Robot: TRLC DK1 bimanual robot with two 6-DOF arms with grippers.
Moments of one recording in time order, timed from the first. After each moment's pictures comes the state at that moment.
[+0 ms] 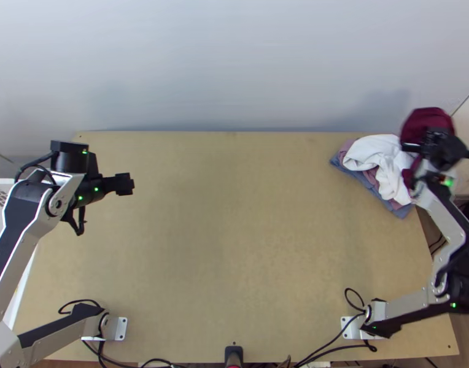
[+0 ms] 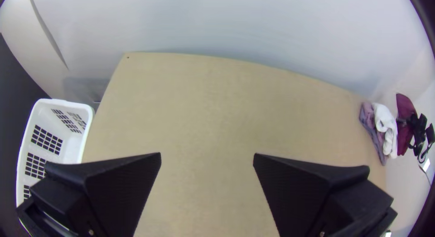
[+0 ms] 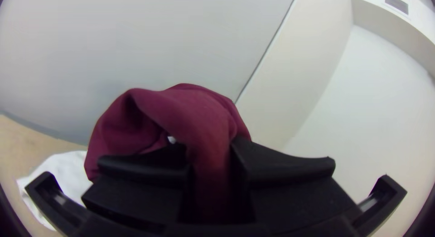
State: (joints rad) left arm -0.15 1.21 1.35 -0.98 -0.13 -0.27; right arm -0.31 1.62 1.09 0.51 0.31 -0.46
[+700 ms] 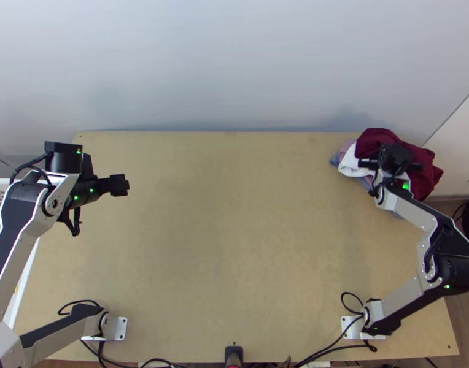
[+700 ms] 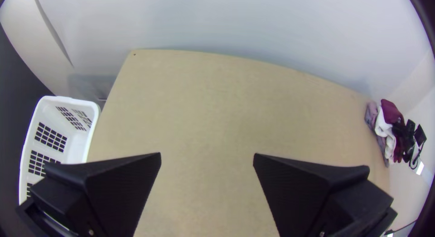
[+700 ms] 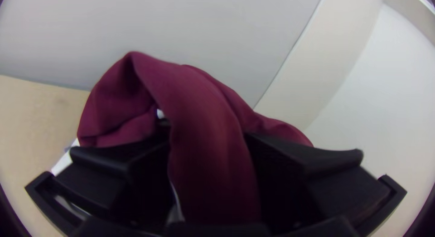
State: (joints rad) left arm -0.11 1.21 1.33 -0.99 -0.13 -0.24; right arm -0.12 1.73 0.97 0.47 0.43 -0.32
